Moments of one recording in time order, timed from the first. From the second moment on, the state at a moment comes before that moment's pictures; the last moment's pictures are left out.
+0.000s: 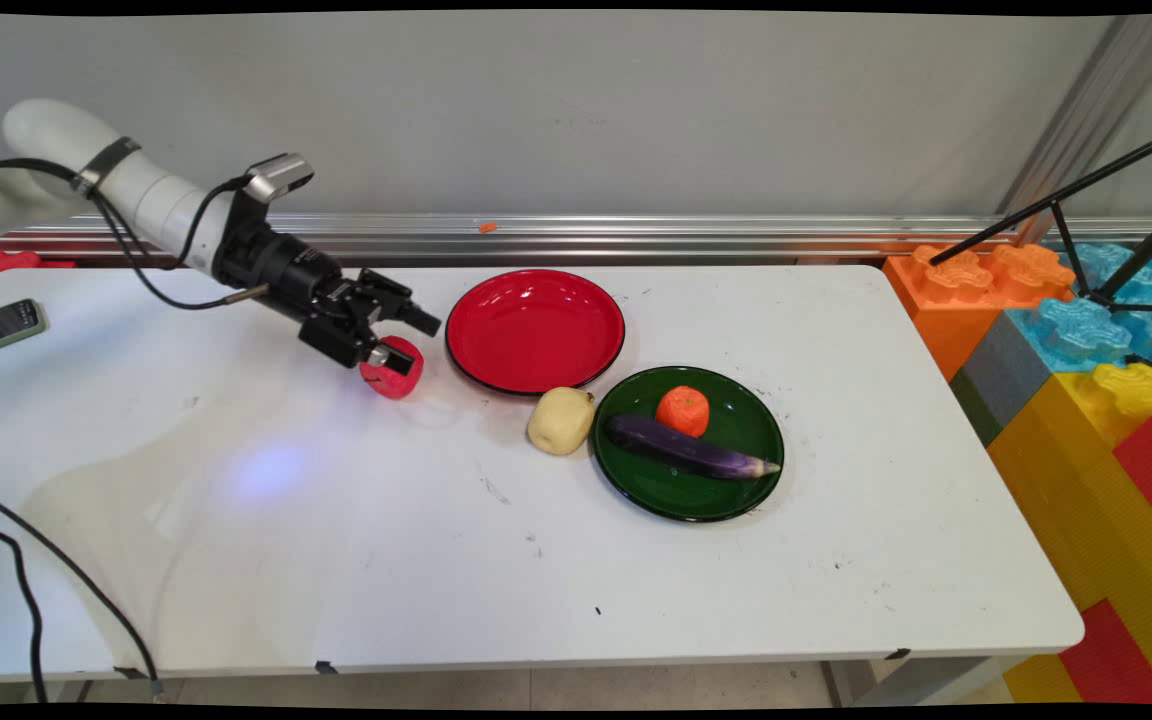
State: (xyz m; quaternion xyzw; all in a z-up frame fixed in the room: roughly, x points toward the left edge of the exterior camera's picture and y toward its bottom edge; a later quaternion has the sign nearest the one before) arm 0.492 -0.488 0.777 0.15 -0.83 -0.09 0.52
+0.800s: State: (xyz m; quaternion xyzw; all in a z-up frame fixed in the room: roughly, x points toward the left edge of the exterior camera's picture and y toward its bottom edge) arm 0.409 -0.521 0.784 0.16 -0.83 -0.10 0.53
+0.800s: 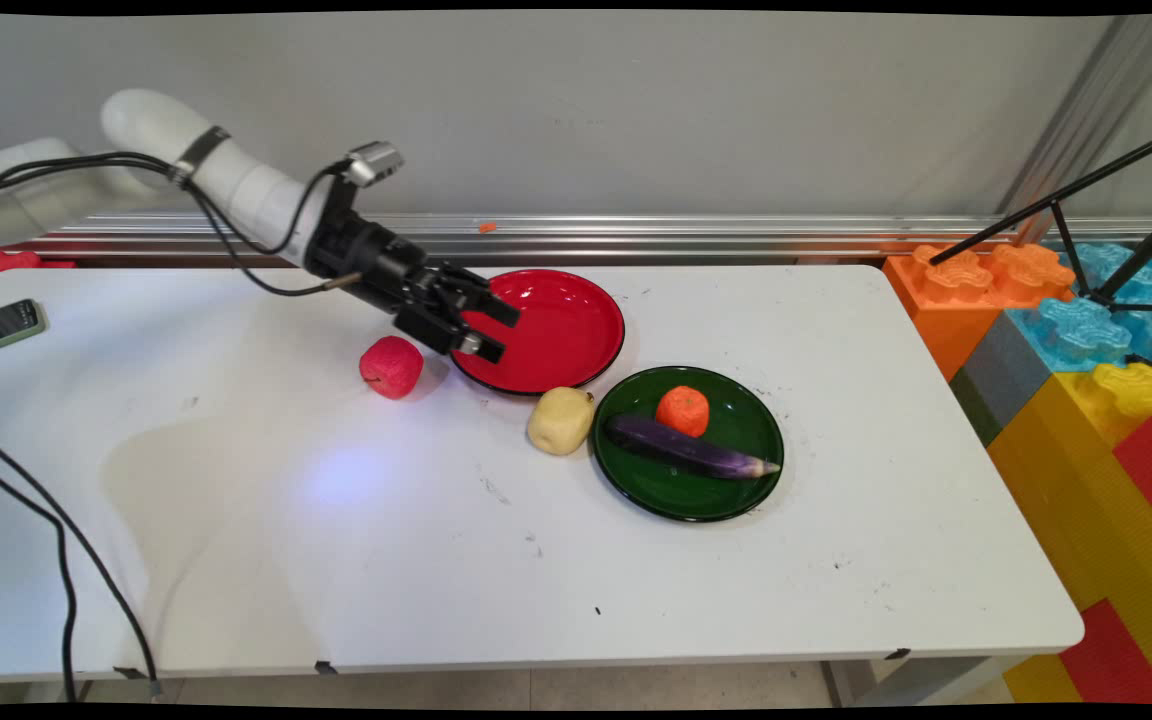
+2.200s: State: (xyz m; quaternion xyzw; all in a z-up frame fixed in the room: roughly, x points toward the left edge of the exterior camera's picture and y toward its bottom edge) arm 0.269 -0.581 0.743 0.15 -0.86 -0.11 0.47
